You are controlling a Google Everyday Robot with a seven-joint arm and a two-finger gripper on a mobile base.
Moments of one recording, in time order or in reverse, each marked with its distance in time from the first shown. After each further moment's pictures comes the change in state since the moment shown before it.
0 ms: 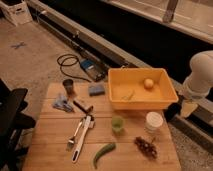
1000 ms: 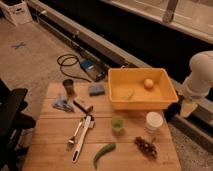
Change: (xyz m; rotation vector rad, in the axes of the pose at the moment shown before) arm -0.003 -0.001 0.000 0.011 -0.005 -0.010
